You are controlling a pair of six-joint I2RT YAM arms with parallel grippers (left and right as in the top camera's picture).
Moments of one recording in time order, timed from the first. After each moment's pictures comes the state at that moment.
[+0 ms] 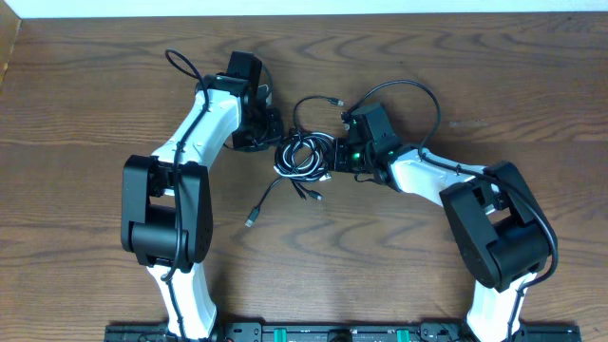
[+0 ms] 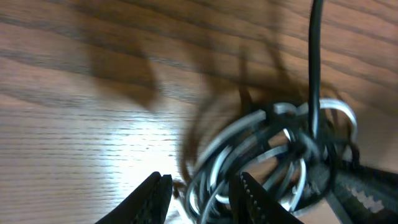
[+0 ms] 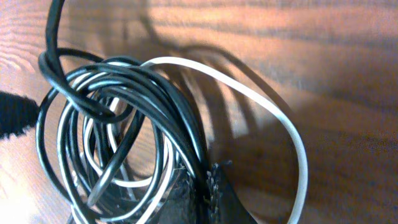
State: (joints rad) left arm -0.19 2.03 1.50 -0.88 0.27 -0.35; right arm 0.48 2.00 1.07 -0.02 -0.40 0.63
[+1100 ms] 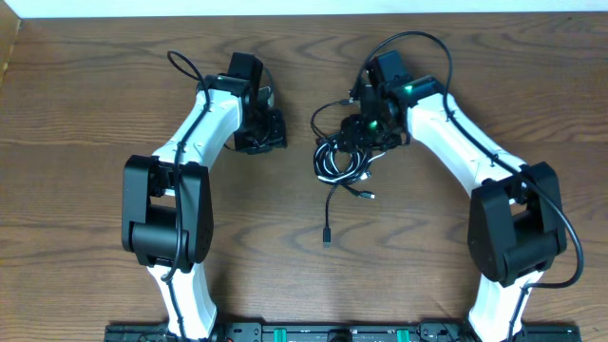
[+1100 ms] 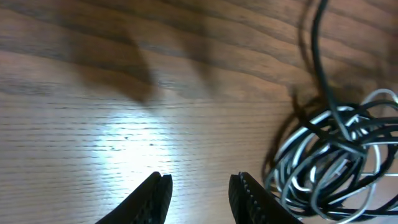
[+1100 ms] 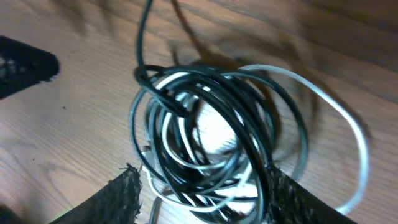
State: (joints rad) left arm -0.20 2.03 1.50 -0.90 0.33 -0.35; right arm 0.41 2.00 1.54 -0.83 -0.36 0.24
